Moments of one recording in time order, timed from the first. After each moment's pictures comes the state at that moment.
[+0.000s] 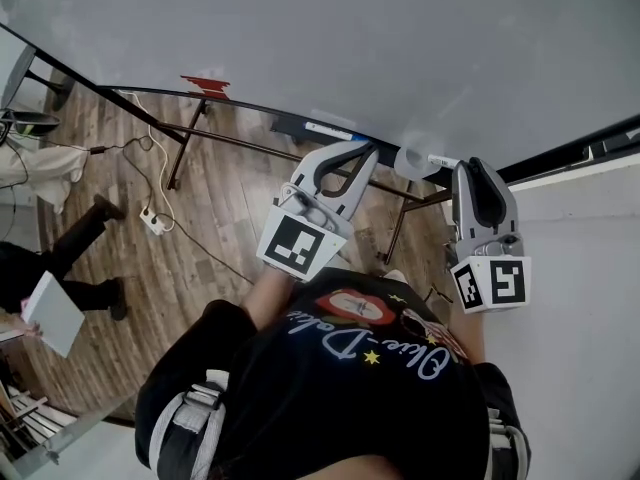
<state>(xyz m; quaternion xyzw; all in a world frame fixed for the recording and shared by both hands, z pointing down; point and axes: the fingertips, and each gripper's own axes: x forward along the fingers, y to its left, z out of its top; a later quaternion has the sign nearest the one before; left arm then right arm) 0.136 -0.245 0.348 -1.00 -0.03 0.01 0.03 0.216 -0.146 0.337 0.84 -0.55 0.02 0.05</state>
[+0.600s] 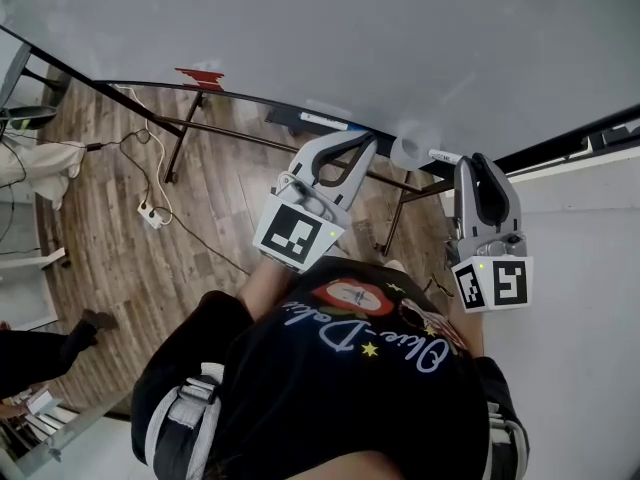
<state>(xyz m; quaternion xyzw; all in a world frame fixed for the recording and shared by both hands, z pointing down) 0.140 -0.240 0.351 -1.00 -0.04 0.00 0.03 0.213 -0.134 0.330 0.84 -0.54 0.01 0.04</state>
